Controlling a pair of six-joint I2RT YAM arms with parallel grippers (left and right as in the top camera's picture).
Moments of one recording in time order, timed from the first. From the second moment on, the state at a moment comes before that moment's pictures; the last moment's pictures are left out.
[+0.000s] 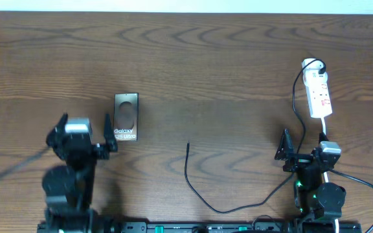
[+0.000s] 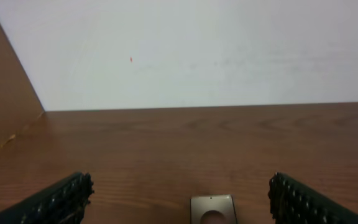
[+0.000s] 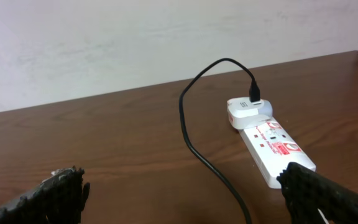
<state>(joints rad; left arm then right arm) 0.03 0.41 0.45 -0.18 0.00 0.06 -0.04 0.01 0.01 -0.07 -0.01 0.17</state>
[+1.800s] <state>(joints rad) 0.00 1.78 1.57 -1.19 0.10 0.03 -0.04 0.01 0.01 -0.07 -0.01 0.17</state>
